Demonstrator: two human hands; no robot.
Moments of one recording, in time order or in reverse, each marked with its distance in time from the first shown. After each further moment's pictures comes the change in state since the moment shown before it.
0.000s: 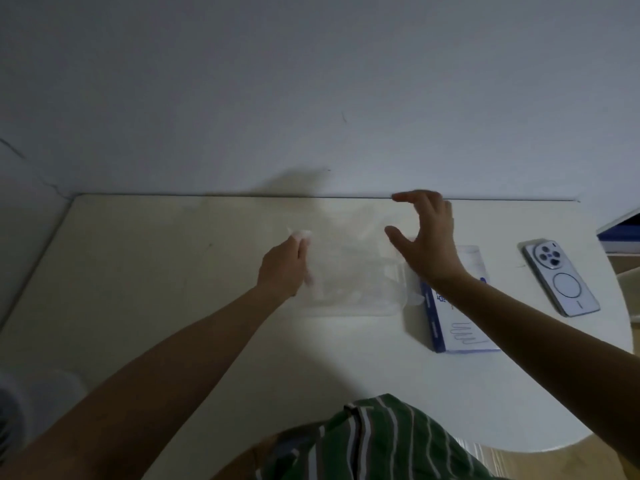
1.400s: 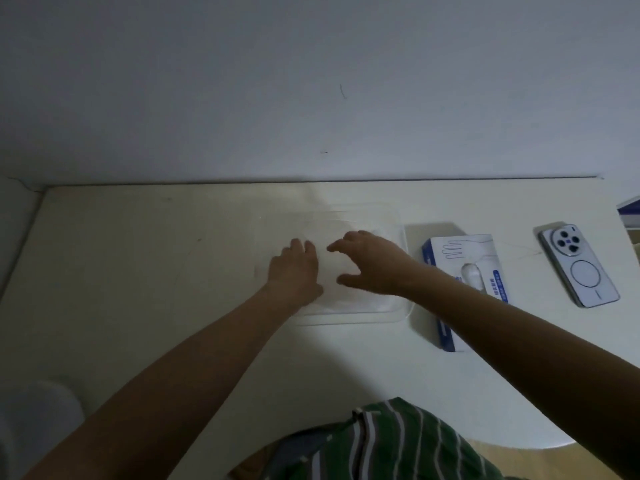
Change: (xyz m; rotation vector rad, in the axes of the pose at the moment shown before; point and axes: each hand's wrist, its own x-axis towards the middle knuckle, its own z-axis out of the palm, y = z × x) left_hand 0.021 0.001 0.029 0.753 -0.356 0.064; right_hand 0.014 -0.005 0.073 -0.315 -0.779 -0.194
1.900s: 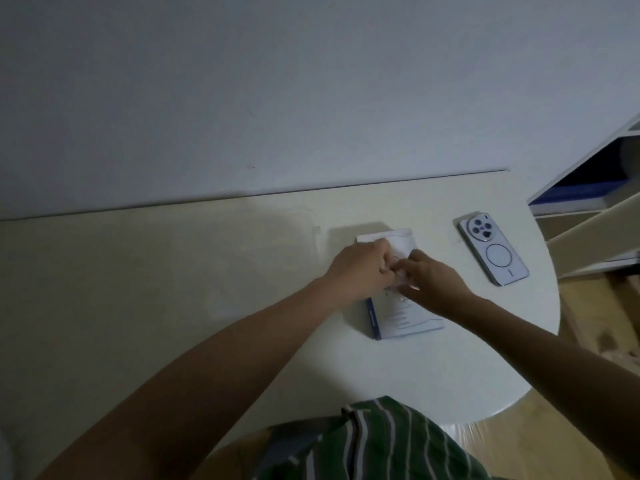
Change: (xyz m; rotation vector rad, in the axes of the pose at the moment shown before) left_hand -0.015 0.187 -0.044 -0.510 0.075 0.450; right_hand -0.157 0.139 0.017 0.060 0.135 0.370
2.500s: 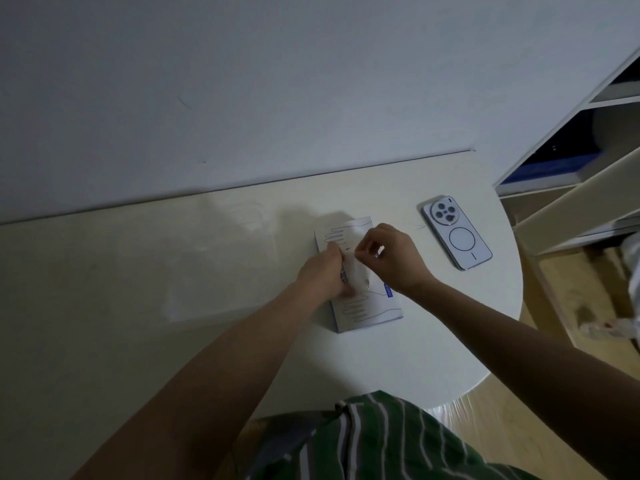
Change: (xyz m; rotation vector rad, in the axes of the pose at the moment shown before) left_hand 0.033 -0.009 0.058 0.034 -0.109 -0.257; right_hand 0.007 0.014 -0.004 0.490 0.328 -0.029
